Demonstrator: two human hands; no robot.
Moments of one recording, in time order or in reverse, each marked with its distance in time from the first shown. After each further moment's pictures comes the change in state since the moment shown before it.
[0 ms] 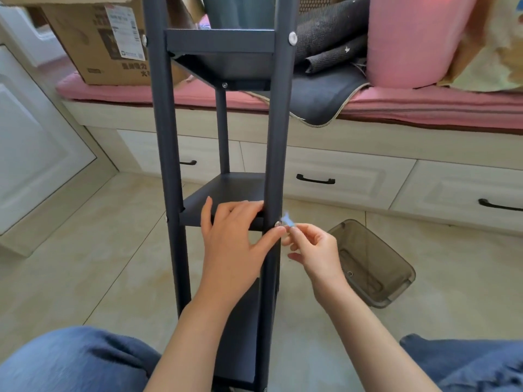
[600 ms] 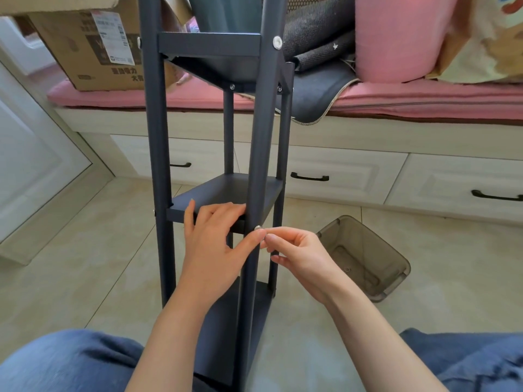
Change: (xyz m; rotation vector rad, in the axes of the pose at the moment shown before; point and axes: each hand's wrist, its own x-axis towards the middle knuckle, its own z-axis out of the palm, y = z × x) left_hand -0.003 -0.013 -0.010 0.020 -0.057 -0.006; right_hand -0.005 -0.008 -0.008 0.015 -0.372 0.063
